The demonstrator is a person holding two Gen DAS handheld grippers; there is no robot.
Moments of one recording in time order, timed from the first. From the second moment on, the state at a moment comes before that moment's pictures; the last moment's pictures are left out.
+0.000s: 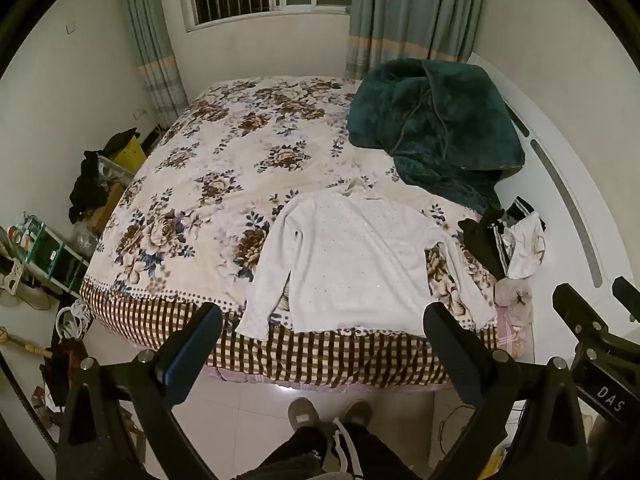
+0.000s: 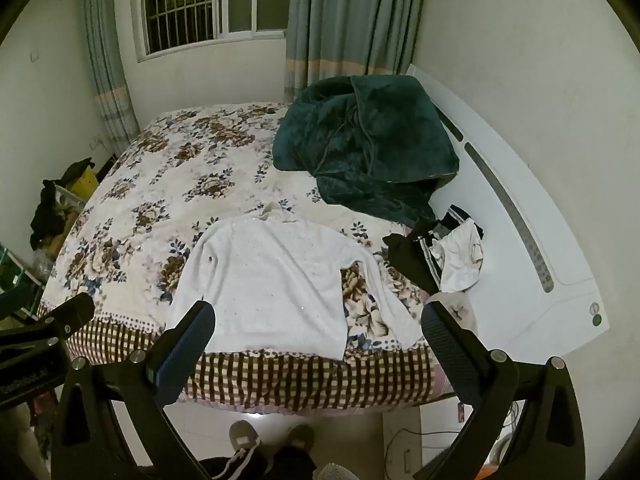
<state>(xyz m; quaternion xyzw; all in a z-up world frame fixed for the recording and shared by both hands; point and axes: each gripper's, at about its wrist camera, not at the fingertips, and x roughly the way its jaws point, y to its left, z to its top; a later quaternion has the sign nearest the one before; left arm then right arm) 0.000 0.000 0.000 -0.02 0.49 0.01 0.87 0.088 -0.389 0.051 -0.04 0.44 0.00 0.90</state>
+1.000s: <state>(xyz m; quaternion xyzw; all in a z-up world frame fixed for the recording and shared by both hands) -0.002 -0.006 0.026 -0.02 0.47 0.02 0.88 0.081 -0.385 0.070 -0.05 0.43 0.00 0.90</state>
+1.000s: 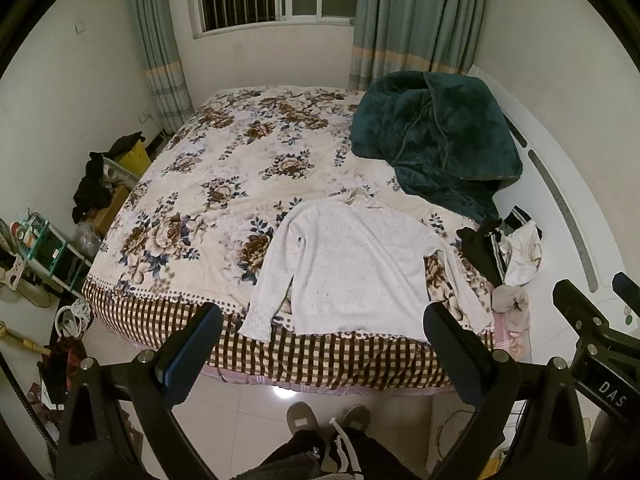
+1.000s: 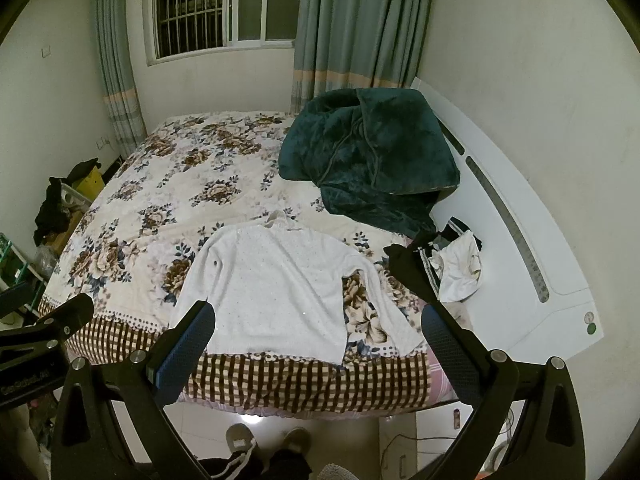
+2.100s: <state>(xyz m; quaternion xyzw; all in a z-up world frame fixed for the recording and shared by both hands) 0.014 0.004 0.042 -0.02 0.46 0.02 0.89 0.102 -0.378 0.091 -0.05 0.42 0.01 0.91</state>
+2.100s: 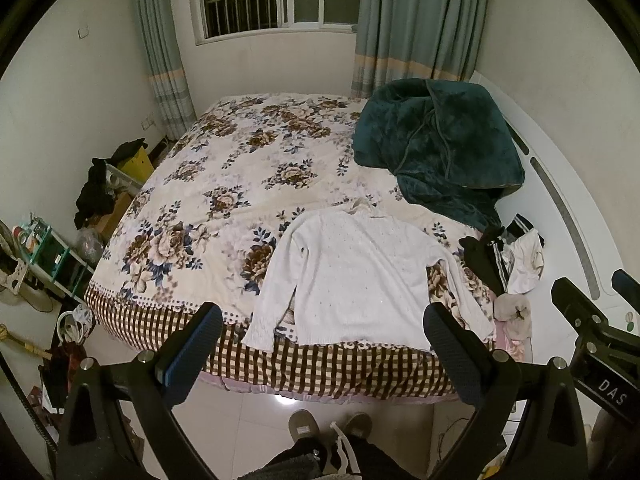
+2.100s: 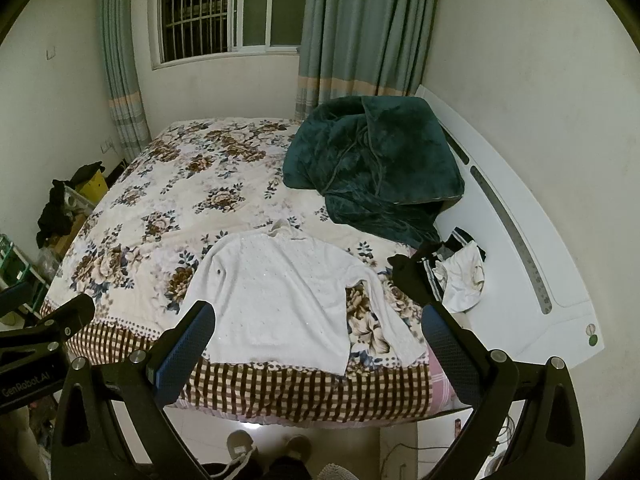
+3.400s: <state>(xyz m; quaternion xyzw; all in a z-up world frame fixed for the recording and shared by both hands) 0.037 0.001 0.049 -0.02 0.45 0.02 0.89 0.097 -0.375 0.089 -0.04 0.42 0.00 0.91</state>
